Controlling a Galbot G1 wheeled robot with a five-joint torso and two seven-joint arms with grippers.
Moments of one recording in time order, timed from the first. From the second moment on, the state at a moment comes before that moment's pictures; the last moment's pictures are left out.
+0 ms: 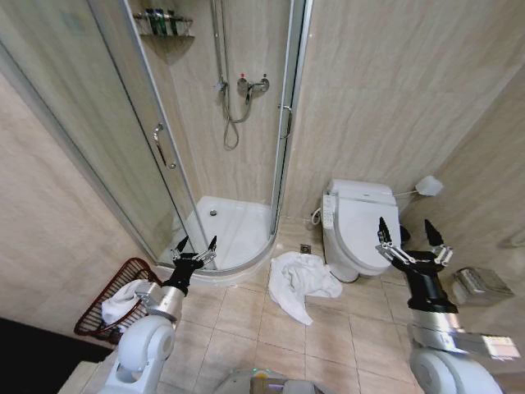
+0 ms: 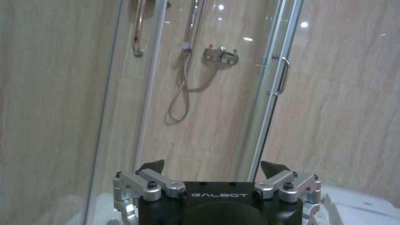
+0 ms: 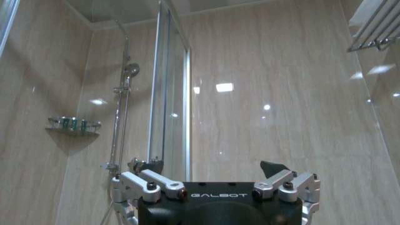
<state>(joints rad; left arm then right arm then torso) 1.59 -1.36 -0.63 -2.28 -0.44 0.17 0.04 -1.70 1.44 0.88 2.41 0.42 0.23 -0.14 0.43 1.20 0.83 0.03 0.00</state>
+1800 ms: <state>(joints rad) 1.59 -1.36 -0.63 -2.28 -0.44 0.17 0.04 -1.70 1.44 0.88 2.40 0.42 0.23 -0.11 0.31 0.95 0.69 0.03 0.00</state>
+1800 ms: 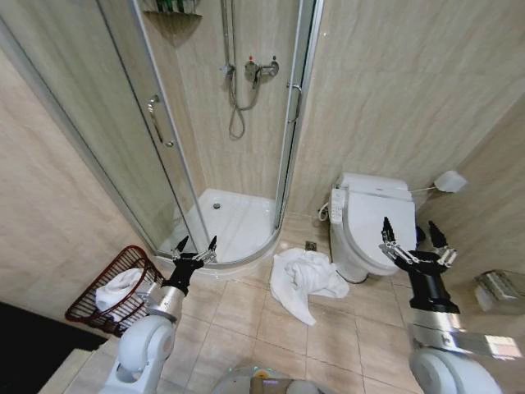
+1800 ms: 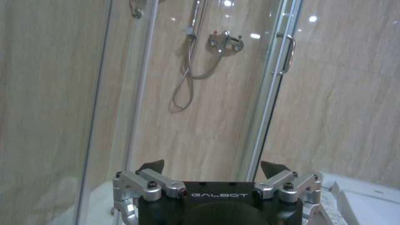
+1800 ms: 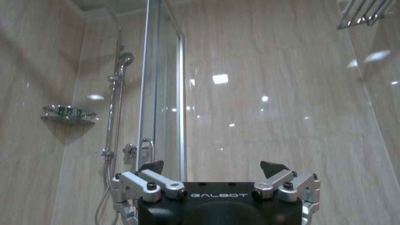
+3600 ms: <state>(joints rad) 1.59 -1.36 -0.63 -2.28 -0.44 0.17 0.04 -1.72 1.45 0.89 2.31 0.22 0.37 0.17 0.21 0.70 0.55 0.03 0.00</state>
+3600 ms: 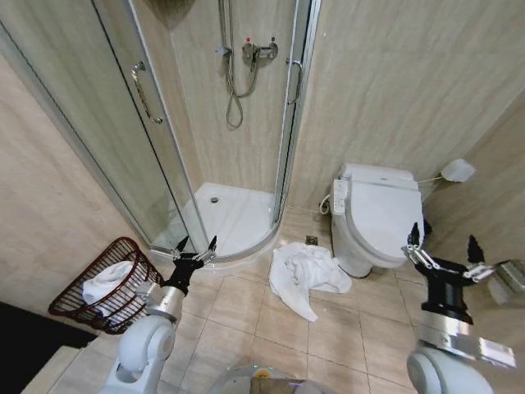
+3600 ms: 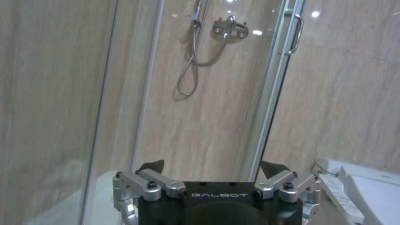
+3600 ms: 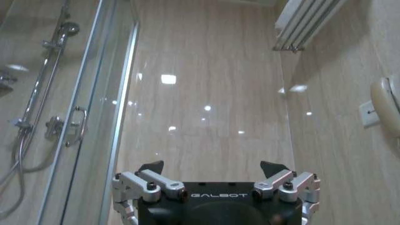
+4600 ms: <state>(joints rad) 1.59 -1.36 -0.63 -2.28 -0.44 0.17 0.04 -1.70 1.48 0.87 2.09 0.21 0.54 0.19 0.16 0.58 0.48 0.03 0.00</state>
